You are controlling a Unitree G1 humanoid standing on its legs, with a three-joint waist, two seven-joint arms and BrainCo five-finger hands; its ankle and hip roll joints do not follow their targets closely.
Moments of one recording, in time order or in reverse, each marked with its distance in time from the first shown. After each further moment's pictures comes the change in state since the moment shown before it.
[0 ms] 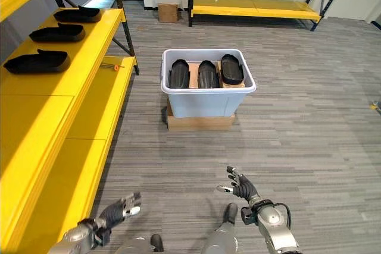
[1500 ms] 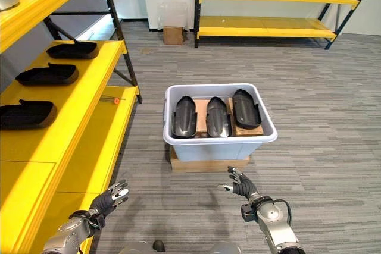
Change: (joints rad) left arm -0.159 -0.073 0.199 0.140 -0.102 -0.006 0.018; right arm -0.042 0.014 0.023 -0.029 -0.028 0.107 -0.008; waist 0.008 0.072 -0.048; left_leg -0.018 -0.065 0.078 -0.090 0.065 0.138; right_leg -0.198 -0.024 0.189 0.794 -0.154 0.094
